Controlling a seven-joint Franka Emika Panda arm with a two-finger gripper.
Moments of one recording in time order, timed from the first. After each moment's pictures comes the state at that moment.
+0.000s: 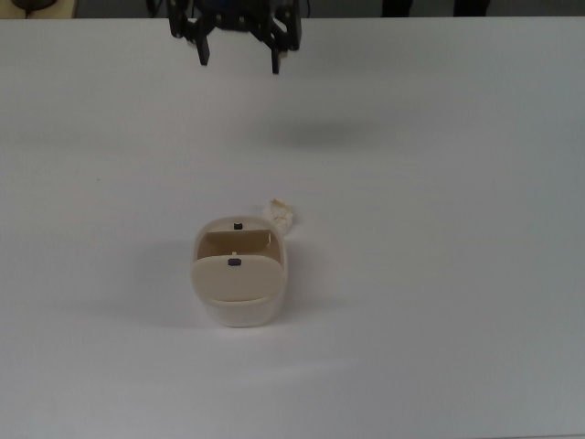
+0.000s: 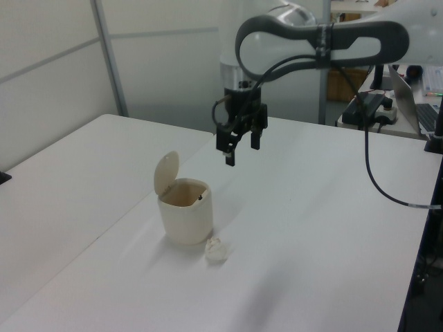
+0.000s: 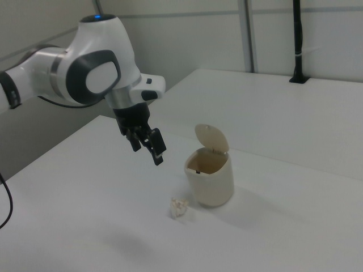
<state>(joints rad) 0.00 0.04 0.05 -1.64 0.02 1.73 0.22</state>
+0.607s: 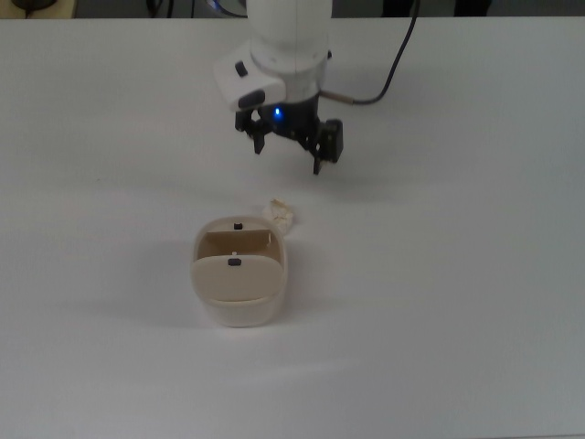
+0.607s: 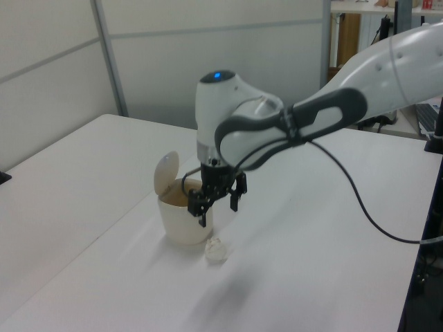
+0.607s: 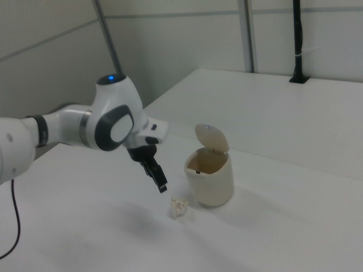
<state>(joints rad) 0.10 0.19 0.05 -1.84 -0.03 2.12 0.57</state>
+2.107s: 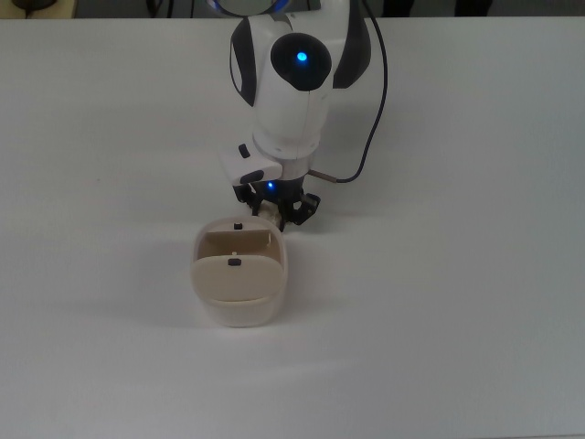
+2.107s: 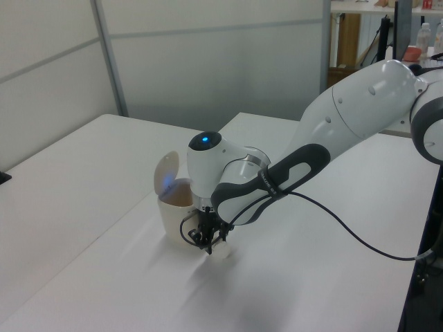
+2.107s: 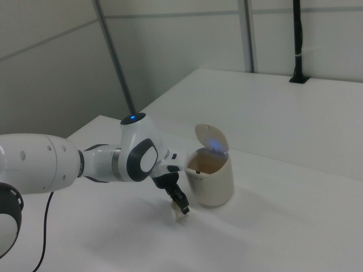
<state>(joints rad) 0.09 0.41 0.04 -1.83 -0.21 2.34 0.65</state>
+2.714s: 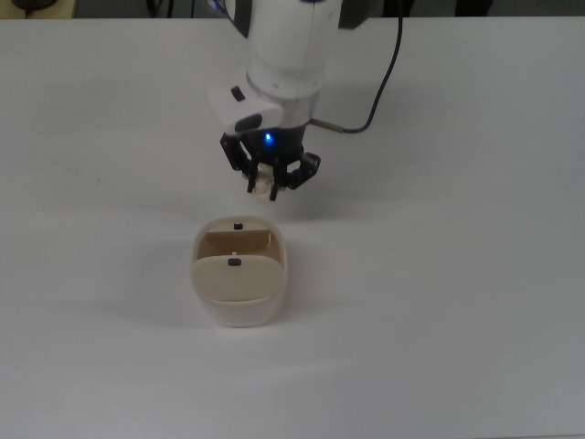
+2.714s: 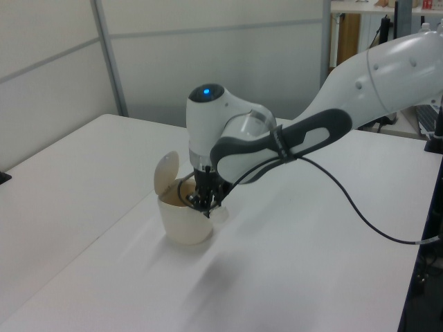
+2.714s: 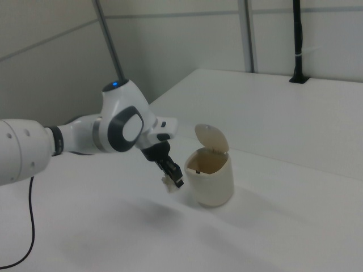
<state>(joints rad) 0.09 0.25 0.05 -1.78 -0.22 2.17 0.56</state>
